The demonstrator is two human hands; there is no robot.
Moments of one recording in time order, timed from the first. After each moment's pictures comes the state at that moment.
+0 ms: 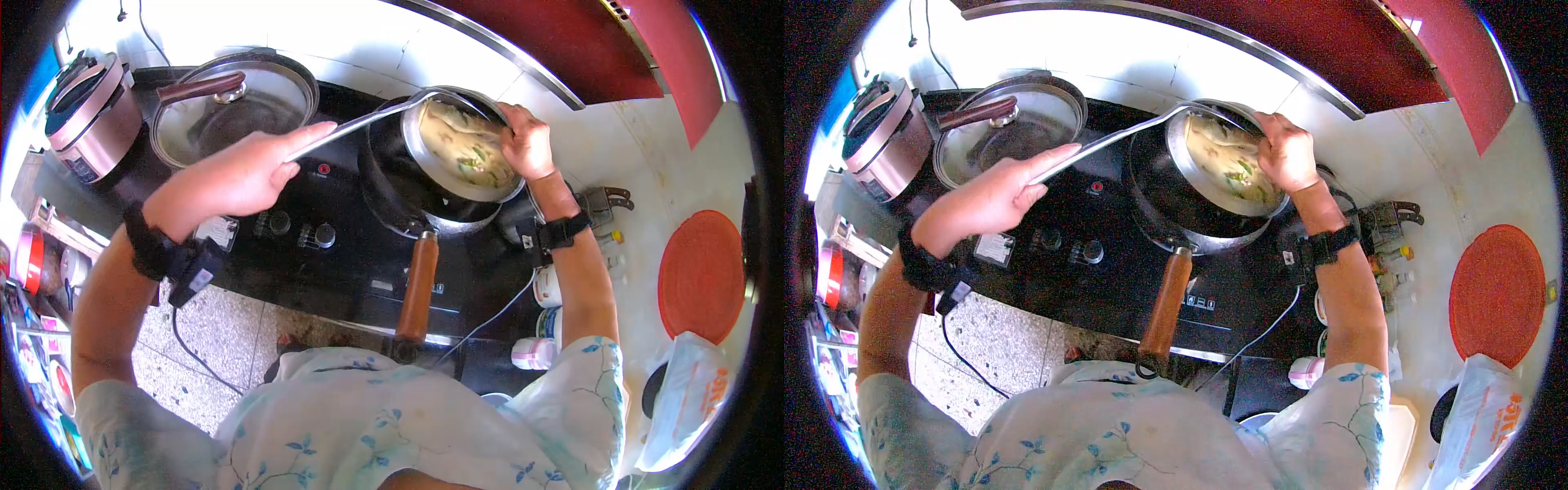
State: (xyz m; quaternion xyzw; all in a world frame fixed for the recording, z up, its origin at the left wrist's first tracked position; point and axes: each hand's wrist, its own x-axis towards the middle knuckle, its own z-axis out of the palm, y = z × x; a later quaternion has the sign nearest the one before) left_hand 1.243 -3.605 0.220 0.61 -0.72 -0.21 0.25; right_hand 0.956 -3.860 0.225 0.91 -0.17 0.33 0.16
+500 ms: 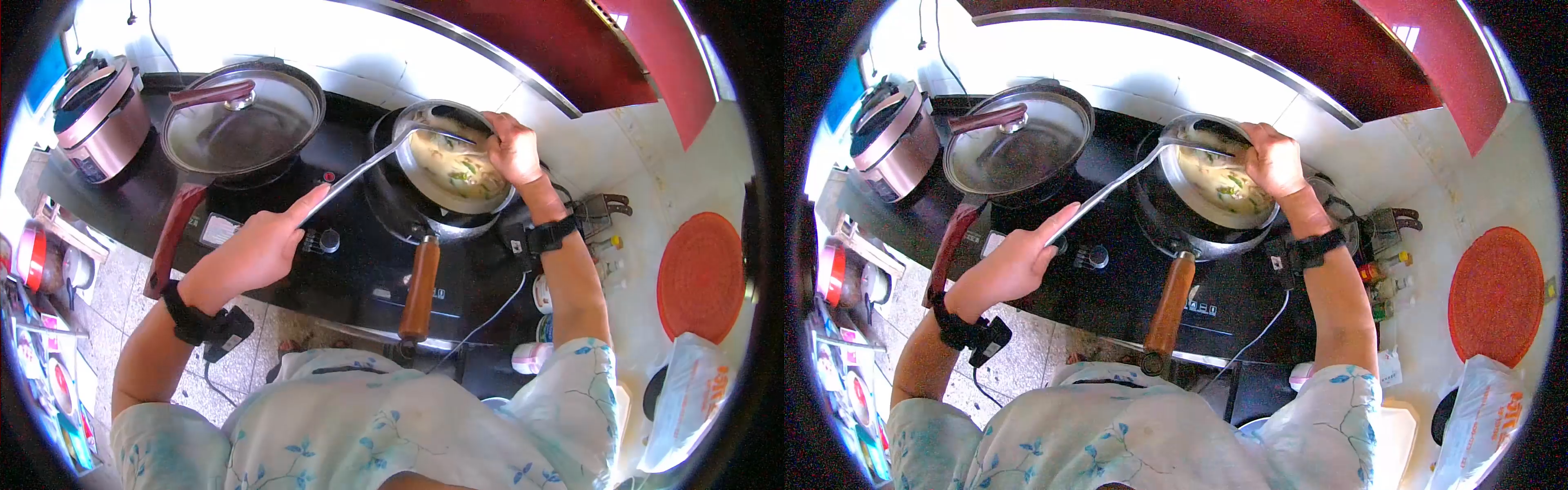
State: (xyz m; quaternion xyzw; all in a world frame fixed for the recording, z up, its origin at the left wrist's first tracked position) left_hand 1.213 -3.562 0.164 0.65 -0.67 -0.21 0.28; right_hand 0.970 -3.851 0.223 0.91 -0.15 0.35 0.15
